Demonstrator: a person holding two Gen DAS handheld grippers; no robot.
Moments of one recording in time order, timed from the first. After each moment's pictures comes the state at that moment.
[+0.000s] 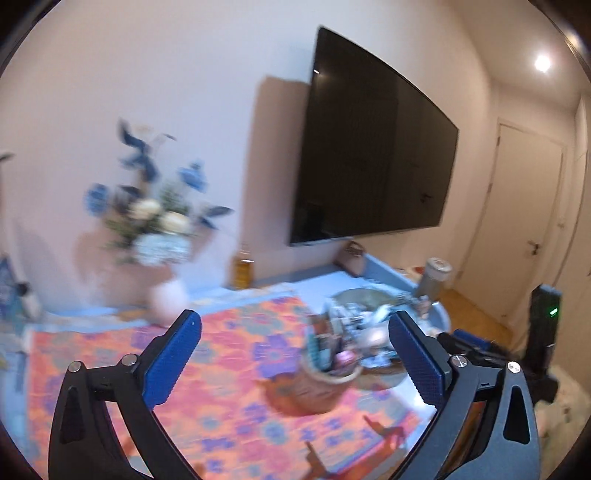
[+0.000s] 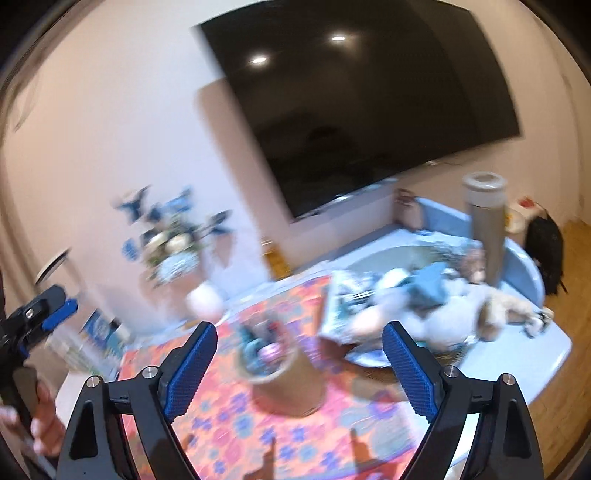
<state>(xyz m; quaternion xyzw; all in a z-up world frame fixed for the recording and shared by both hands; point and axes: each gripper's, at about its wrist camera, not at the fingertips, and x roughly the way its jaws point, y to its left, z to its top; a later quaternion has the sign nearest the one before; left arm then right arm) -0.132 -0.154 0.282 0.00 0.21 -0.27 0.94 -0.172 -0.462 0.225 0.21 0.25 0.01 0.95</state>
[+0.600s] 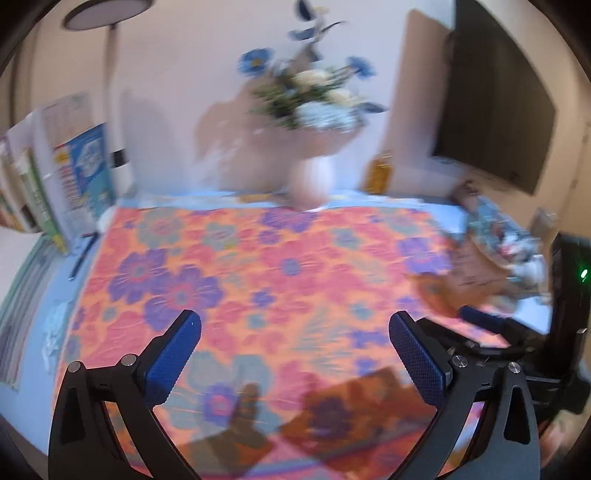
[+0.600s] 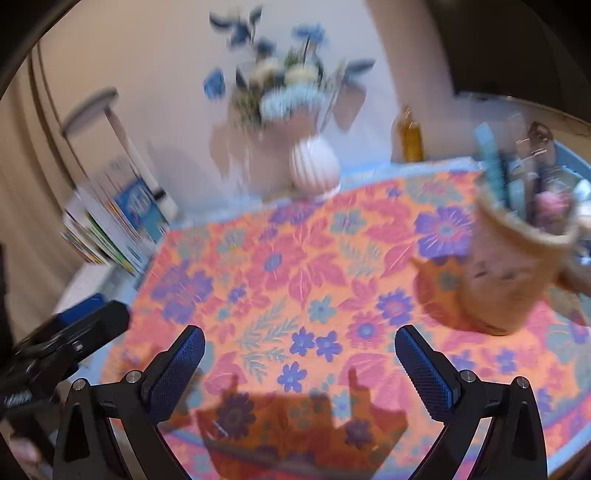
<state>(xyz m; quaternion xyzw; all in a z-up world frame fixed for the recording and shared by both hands) -0.098 -0.005 0.125 -0.01 0.34 -0.09 0.94 -0.085 -0.229 0.109 0.13 0.39 0.13 0.90</state>
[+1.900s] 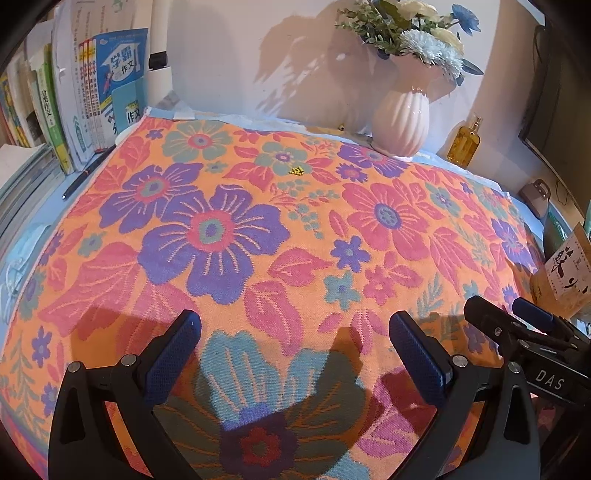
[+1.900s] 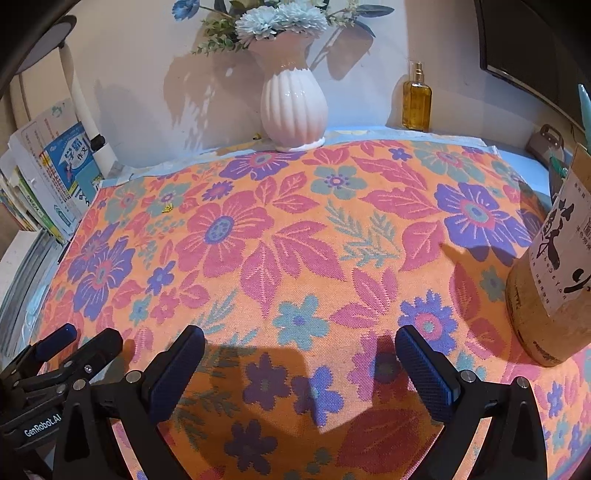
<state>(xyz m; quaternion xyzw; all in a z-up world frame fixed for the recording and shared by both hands) -0.037 0.032 0.027 -0.06 0.41 -0.02 0.91 -0.017 -0.194 0.041 0.06 0.44 0.06 0.90</state>
